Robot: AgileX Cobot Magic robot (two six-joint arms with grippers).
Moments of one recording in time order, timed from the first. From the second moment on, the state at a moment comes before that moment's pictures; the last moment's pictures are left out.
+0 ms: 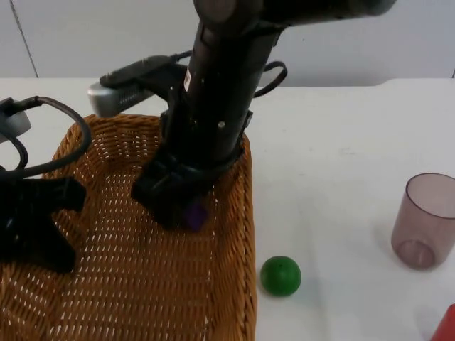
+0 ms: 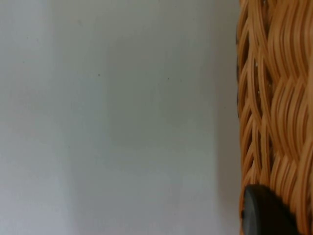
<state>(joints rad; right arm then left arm) 0.80 2.25 -1.84 0.15 0.96 -0.26 -0.09 1.50 -0.57 -0.76 0.59 0.49</state>
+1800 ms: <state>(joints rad) 0.80 0.92 -1.05 0.16 0.56 -0.17 -0.08 2.15 -1.25 -0.74 0.59 0.54</state>
